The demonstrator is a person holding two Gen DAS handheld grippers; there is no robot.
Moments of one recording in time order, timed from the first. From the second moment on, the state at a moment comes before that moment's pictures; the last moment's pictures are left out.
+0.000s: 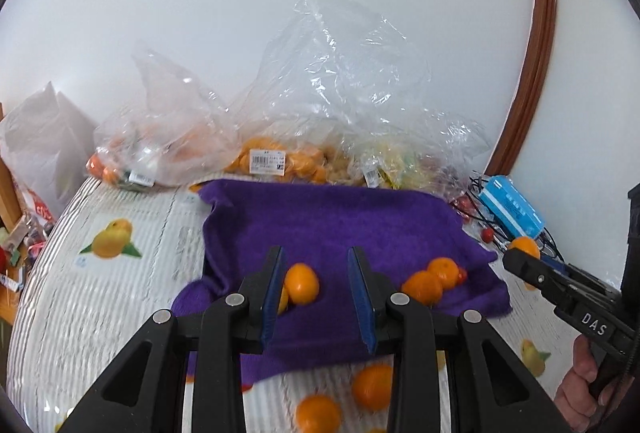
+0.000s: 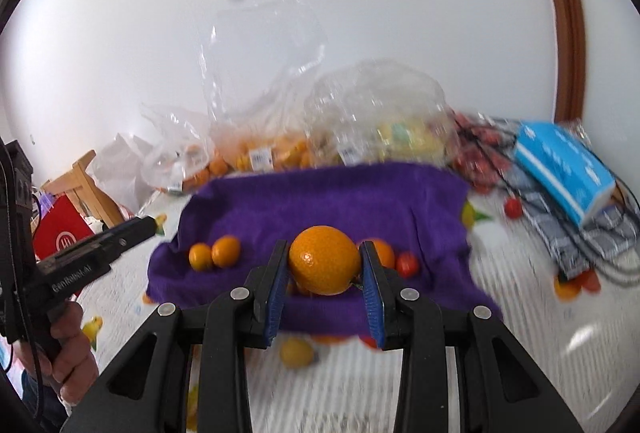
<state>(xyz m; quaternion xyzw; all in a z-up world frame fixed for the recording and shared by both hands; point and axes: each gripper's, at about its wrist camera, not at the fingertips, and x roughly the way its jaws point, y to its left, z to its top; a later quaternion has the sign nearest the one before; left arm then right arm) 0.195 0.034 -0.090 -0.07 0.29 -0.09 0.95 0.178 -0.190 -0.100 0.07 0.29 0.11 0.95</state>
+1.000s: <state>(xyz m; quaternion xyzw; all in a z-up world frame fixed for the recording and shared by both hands) 0.246 0.029 -0.136 -0.10 0.33 -0.08 0.94 0.248 -0.201 -0.152 0.11 0.34 0.12 0.93</state>
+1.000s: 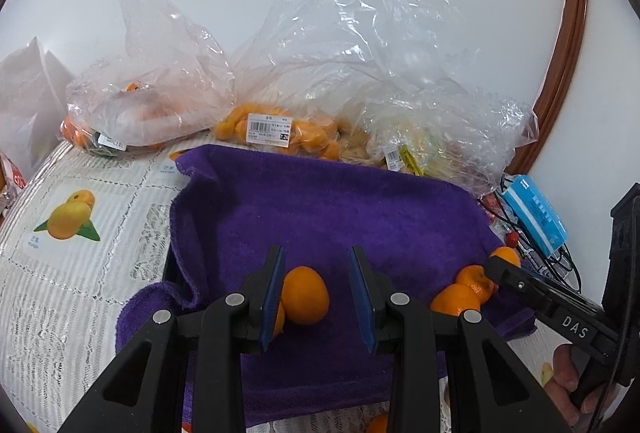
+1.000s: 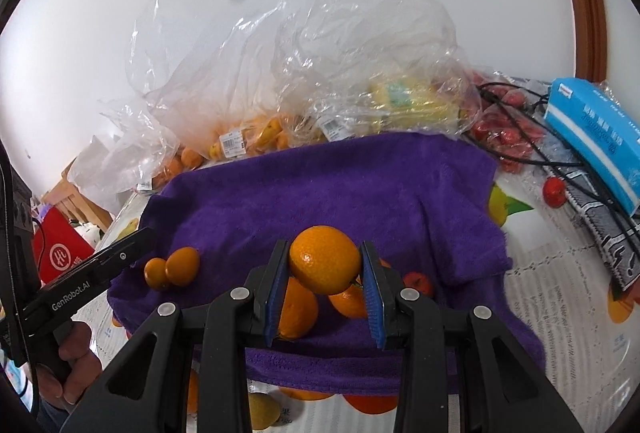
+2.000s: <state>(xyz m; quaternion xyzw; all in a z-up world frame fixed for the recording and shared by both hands) 0.247 0.010 -0.146 -0.09 0.35 -0.12 0.92 0.247 -0.190 -0.156 0.09 0.35 0.13 0.92</state>
